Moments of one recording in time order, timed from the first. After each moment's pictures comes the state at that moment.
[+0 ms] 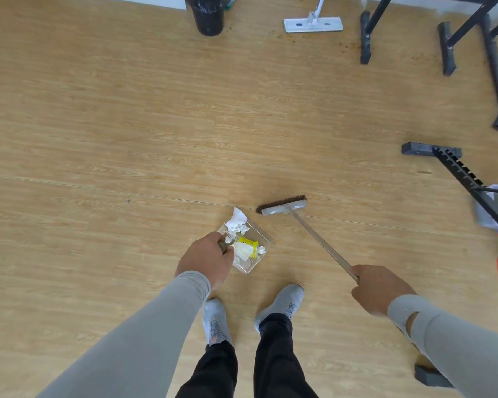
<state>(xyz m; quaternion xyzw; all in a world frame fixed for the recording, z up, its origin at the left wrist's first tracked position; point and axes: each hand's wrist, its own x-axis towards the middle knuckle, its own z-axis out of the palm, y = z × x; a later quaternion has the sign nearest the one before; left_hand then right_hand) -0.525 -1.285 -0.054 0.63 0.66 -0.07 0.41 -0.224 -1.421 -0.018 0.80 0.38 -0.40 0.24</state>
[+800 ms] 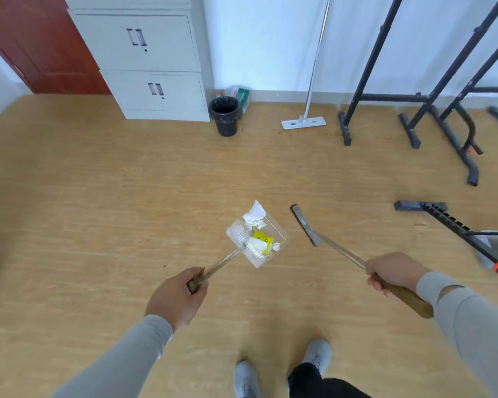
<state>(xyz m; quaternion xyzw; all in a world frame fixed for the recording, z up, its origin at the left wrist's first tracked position) -0.686 -1.304 0.104 0.66 0.64 0.07 0.37 -0.262 -1.400 0.146 0.85 0.19 -0.49 -0.05</state>
